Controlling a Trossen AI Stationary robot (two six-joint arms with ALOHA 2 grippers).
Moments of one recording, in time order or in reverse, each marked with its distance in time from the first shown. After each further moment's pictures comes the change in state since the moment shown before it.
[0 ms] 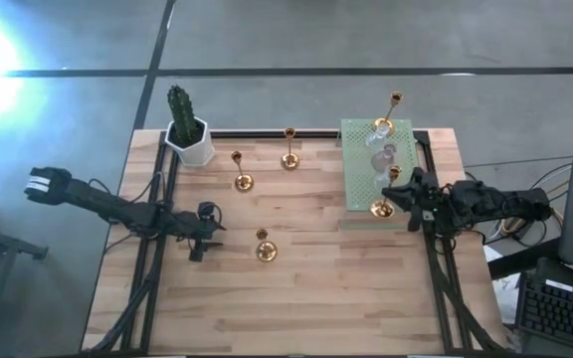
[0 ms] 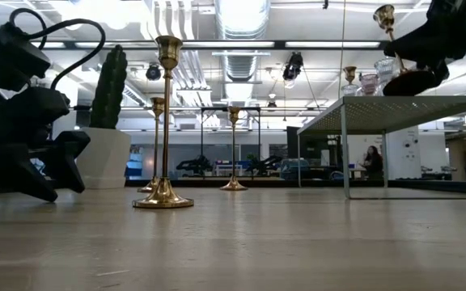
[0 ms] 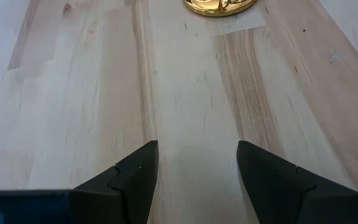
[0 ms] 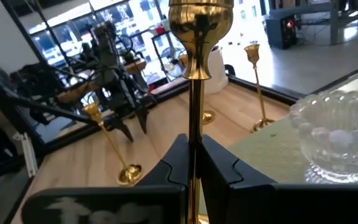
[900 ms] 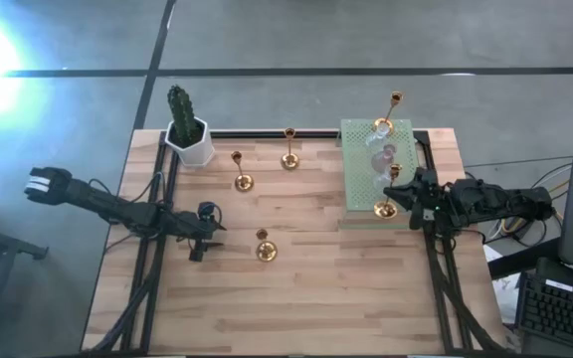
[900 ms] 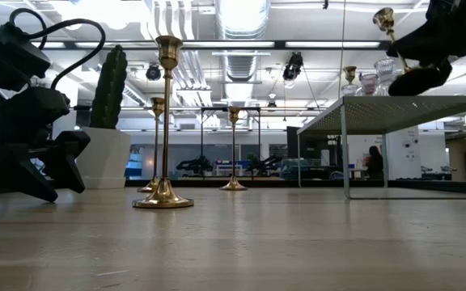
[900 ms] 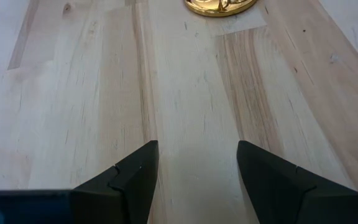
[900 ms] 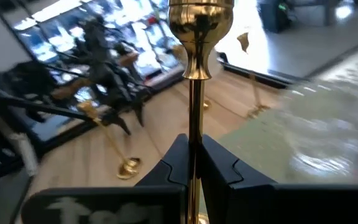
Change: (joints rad) left arm 0.000 0.000 0.001 0.000 0.000 0.000; right arm 0.000 0.021 0.056 -0.100 0.012 0.077
